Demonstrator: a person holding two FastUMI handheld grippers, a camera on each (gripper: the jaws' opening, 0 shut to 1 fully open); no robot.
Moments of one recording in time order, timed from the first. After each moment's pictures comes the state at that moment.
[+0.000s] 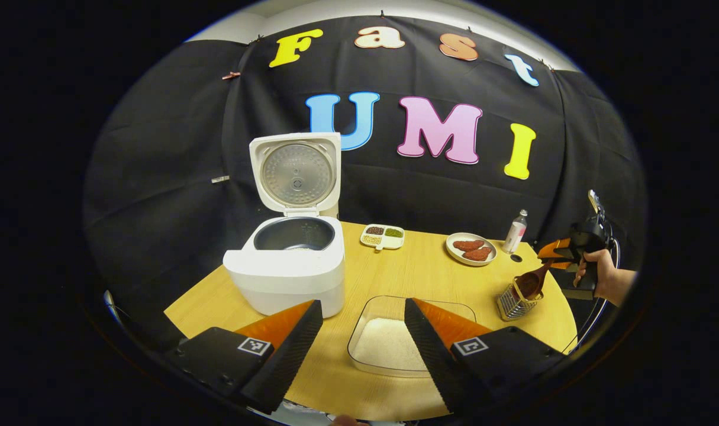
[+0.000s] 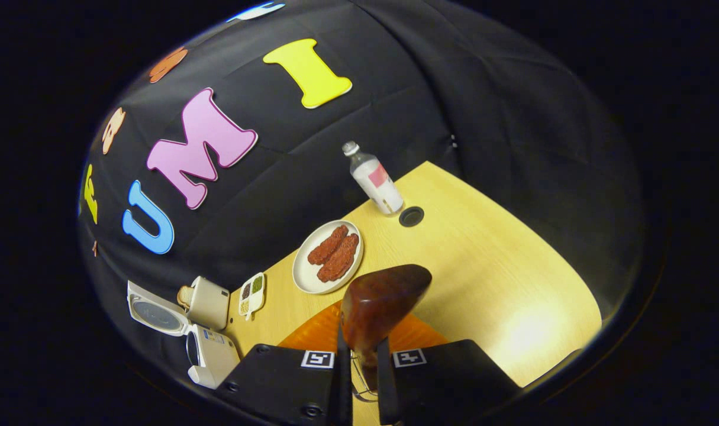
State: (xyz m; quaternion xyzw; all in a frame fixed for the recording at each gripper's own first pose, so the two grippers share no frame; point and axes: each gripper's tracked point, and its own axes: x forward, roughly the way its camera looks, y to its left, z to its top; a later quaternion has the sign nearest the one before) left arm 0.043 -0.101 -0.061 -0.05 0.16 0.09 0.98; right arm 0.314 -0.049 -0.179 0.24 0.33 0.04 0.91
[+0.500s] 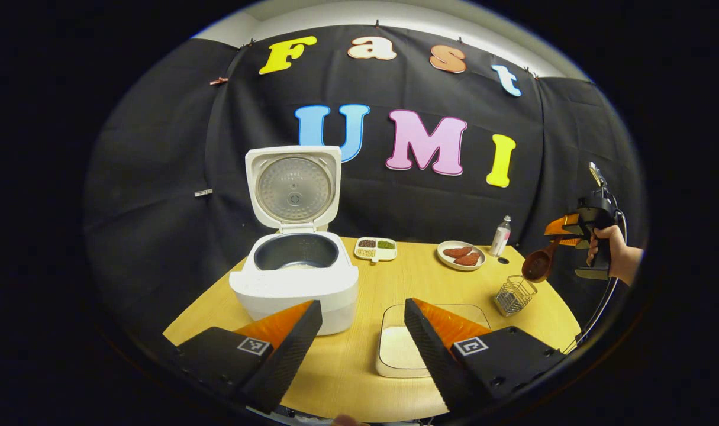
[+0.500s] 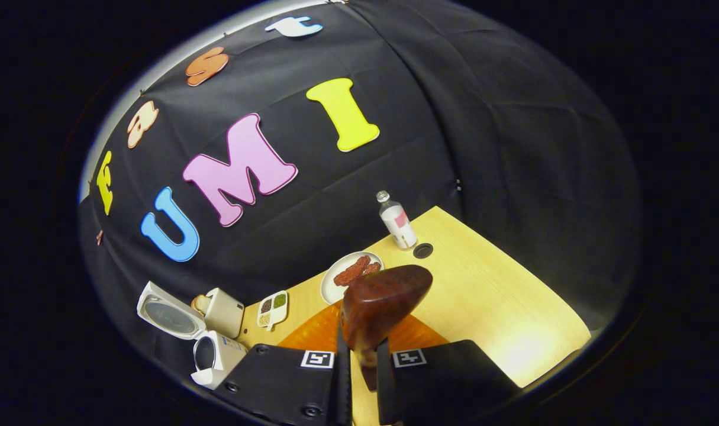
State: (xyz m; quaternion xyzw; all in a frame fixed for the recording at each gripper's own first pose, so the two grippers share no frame) left arm 0.030 -0.048 -0.046 -0.04 0.12 0.02 0.99; right arm 0.248 -0.018 -0.077 0.23 0.25 0.03 0.94
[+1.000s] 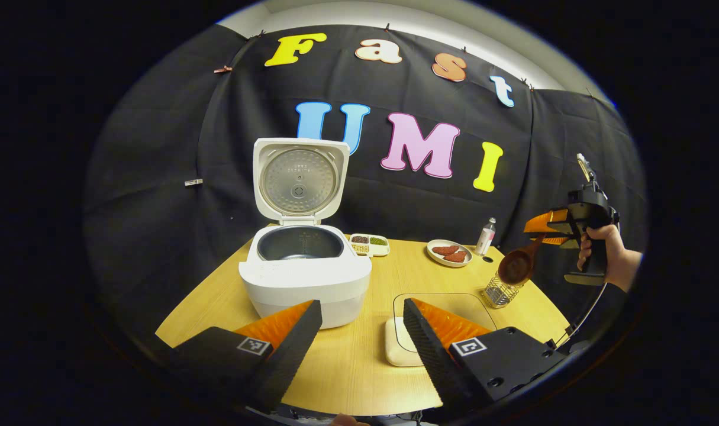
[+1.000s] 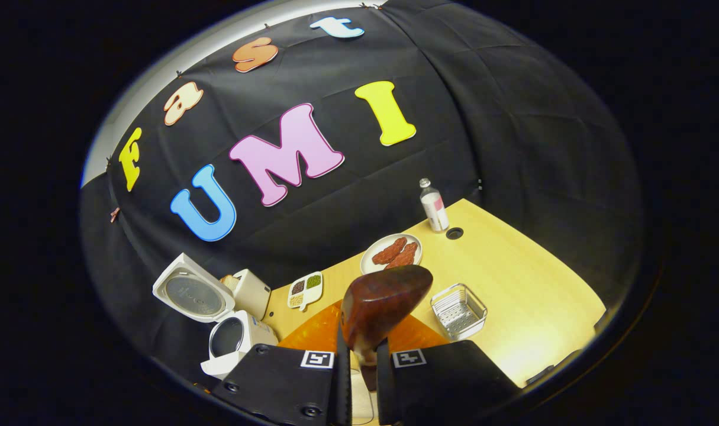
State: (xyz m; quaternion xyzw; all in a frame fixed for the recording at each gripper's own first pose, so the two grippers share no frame) left arm 0.002 -0.005 -0.062 -0.06 0.12 -0.03 0.99; right arm 0.166 0.089 -0.068 0.22 0.25 0.08 0.94
